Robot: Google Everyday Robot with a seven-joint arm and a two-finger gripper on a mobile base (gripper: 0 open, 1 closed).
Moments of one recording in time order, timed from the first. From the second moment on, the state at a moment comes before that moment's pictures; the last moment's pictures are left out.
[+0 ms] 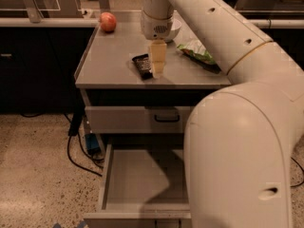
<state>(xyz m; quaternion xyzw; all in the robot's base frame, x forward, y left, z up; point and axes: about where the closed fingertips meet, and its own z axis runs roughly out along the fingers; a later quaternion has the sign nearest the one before) 0.701 -0.010 0.879 -0.78 0.62 -0.02 0.11</state>
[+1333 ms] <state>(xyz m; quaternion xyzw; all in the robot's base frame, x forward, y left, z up) 0.742 0.014 0.850 -0.79 0.60 0.00 0.15</state>
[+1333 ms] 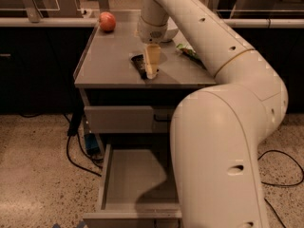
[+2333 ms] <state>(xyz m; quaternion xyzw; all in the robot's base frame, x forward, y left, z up) 0.764 0.034 0.822 -0.80 0.58 0.03 0.16</state>
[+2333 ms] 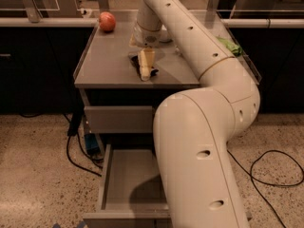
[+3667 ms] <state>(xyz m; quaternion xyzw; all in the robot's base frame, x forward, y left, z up) 0.764 0.034 0.822 -0.80 0.58 0.03 0.16</state>
